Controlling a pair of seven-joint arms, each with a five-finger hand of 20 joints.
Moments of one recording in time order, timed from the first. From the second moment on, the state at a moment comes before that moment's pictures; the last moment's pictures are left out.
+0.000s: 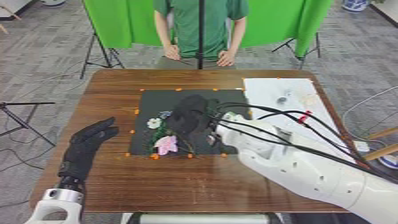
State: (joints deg) left arm 126.4 -64.7 -98.2 -116.1 61.1 2.5 13.6; right arm -49.5 -53.9 22.3 -97.5 -130.5 1.5 4.5
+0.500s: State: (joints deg) left arm 126.4 -64.8 -98.2 -116.1 61.1 2.5 13.6; right arm -61.5 -50.4 47.4 -108.1 -117.3 16.5 11.1
